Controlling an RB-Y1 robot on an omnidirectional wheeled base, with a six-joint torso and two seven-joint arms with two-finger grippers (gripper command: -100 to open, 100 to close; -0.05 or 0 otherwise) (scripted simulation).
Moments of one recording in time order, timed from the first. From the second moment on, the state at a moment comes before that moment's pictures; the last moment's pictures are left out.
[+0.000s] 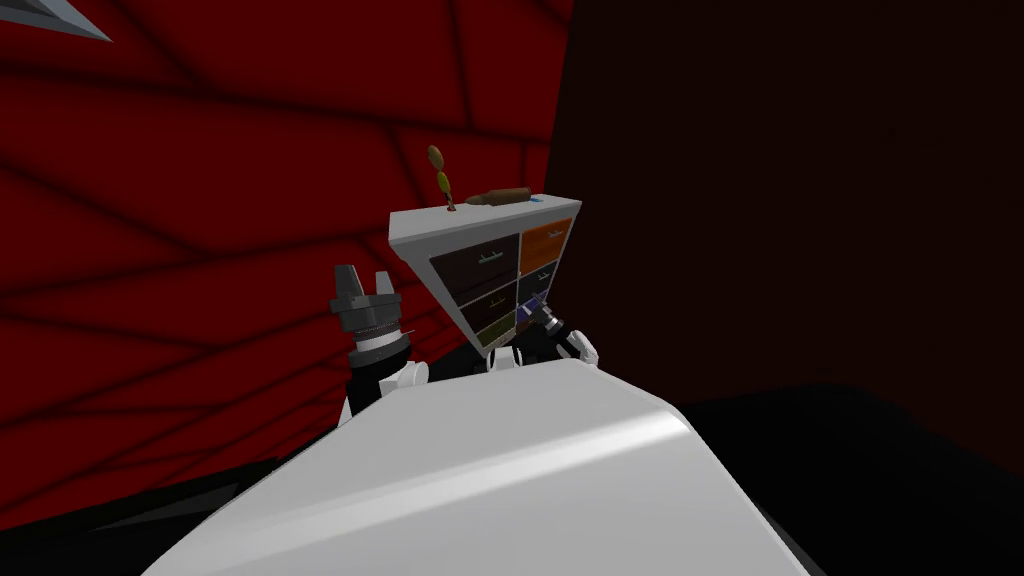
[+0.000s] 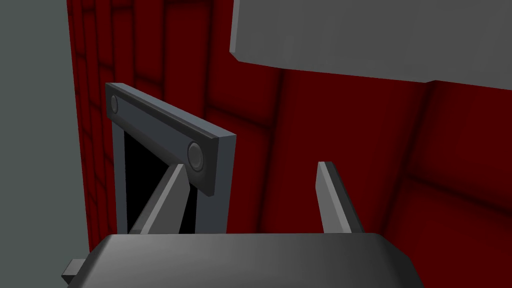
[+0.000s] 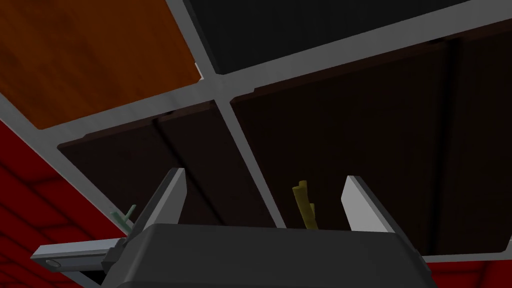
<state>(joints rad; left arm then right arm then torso) 0.54 0.02 -0.02 -2.37 -0.02 -0.49 -0.02 0.20 -0.19 0.01 -1.43 0.77 -0.84 1.85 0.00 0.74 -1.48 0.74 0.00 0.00</state>
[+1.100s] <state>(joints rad) 0.54 0.02 -0.02 -2.37 -0.02 -0.49 -0.02 0.17 -0.09 0.02 -1.33 0.86 -0.88 2.04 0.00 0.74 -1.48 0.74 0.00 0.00</state>
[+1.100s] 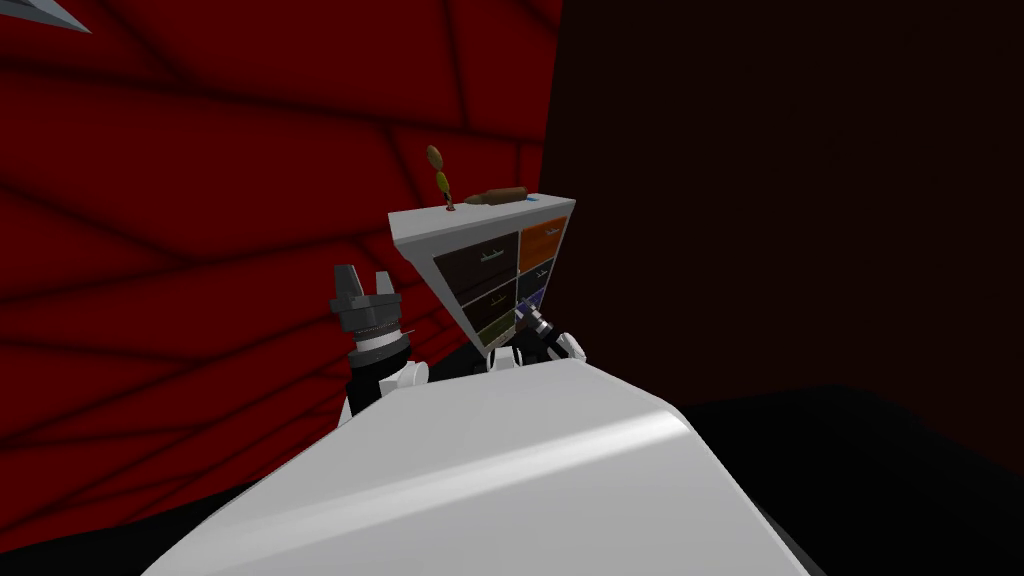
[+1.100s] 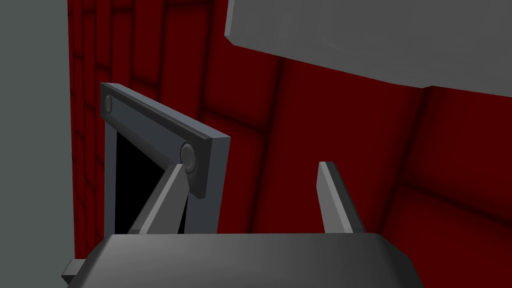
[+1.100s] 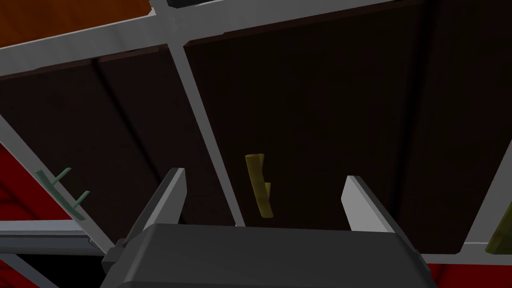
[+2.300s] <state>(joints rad) 0.54 0.02 -0.02 -2.37 -0.02 -0.49 -0.02 0.11 -0.10 0.02 -1.36 0.86 -0.82 1.98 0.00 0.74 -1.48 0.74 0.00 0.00</state>
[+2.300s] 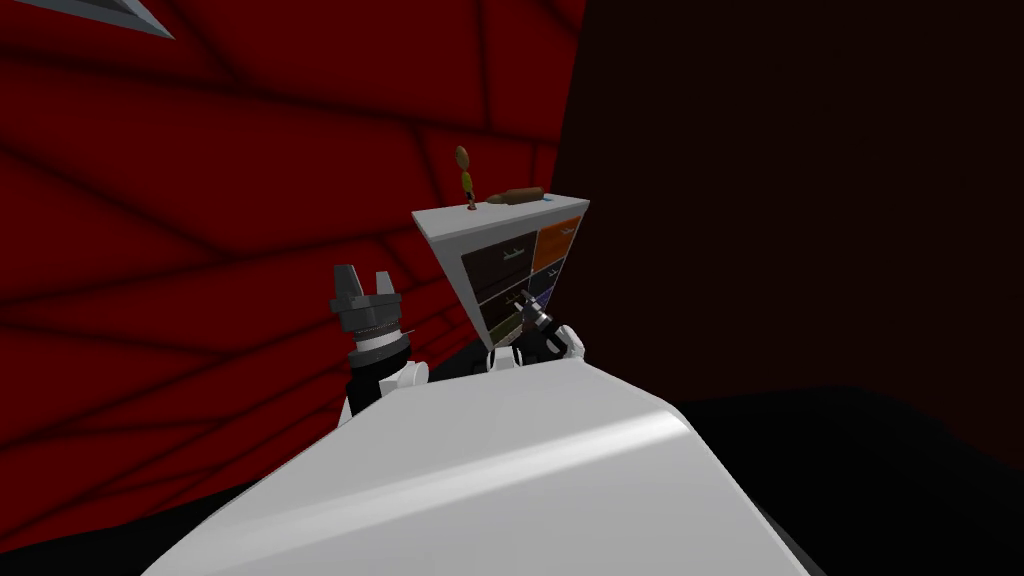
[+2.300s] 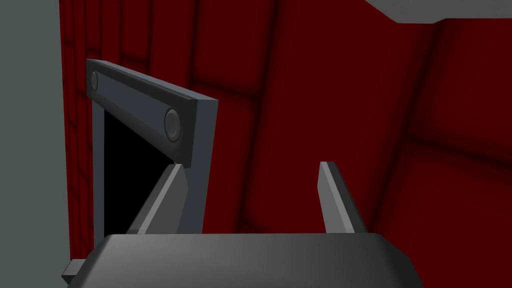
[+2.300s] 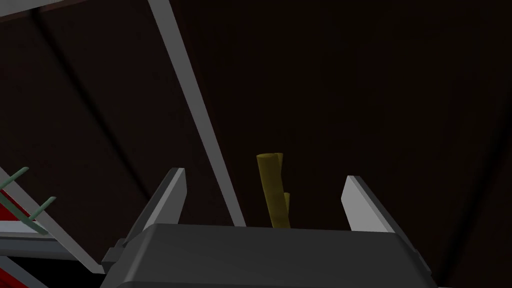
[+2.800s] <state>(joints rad) 0.54 0.02 -0.02 -2.37 -0.02 -0.49 -0.02 0.13 -0.10 0.02 -1.37 0.86 -0.82 1.98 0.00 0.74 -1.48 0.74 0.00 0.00</state>
